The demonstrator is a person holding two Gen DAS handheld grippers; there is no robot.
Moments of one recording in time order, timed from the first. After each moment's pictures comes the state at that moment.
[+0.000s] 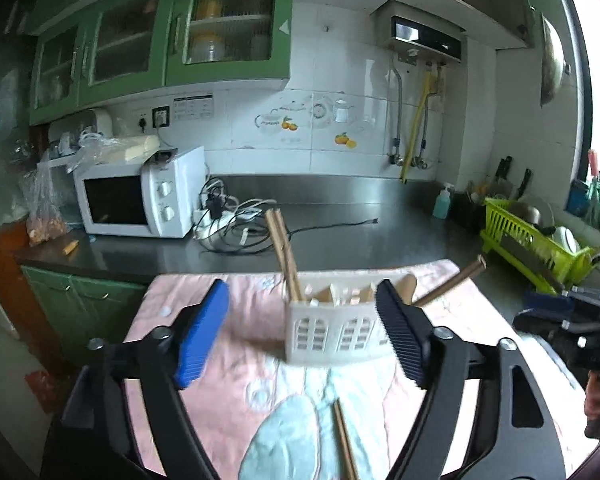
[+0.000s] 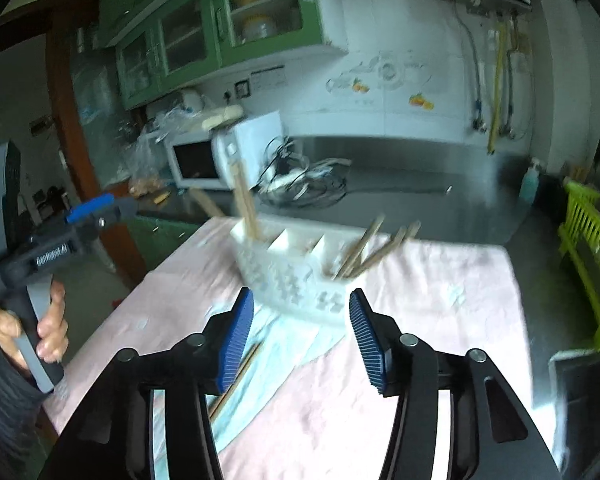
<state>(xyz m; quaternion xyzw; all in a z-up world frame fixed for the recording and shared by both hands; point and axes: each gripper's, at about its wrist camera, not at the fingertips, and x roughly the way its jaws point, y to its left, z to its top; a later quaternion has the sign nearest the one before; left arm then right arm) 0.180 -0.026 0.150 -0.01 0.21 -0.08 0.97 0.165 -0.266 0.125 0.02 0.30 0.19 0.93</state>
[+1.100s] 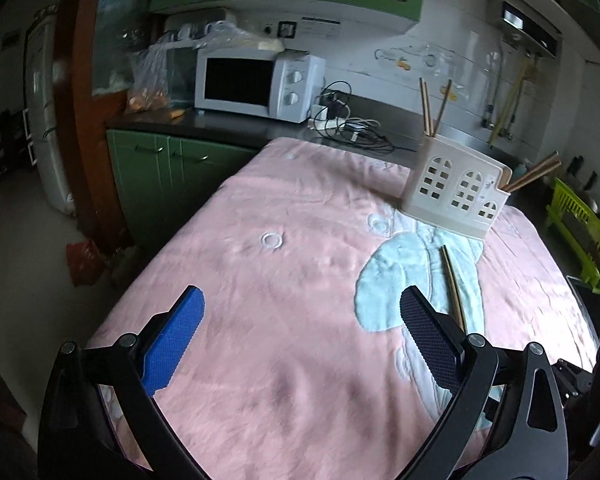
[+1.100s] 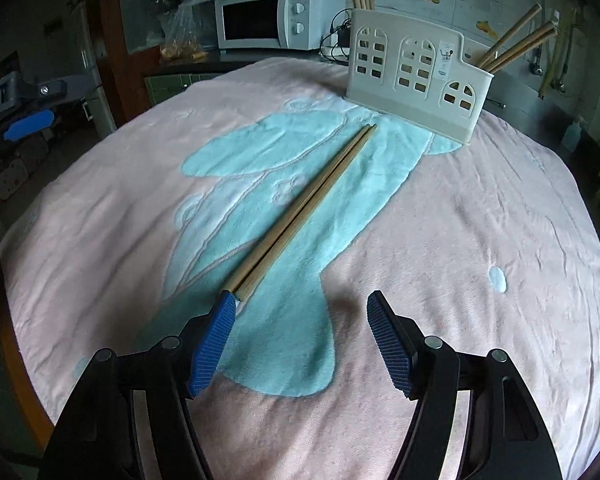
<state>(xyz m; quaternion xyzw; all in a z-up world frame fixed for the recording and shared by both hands) 0.043 0.096 0.006 -0.11 0.30 0.06 0.95 0.060 -0.139 -0.070 -0.10 0.42 0.20 0.88</state>
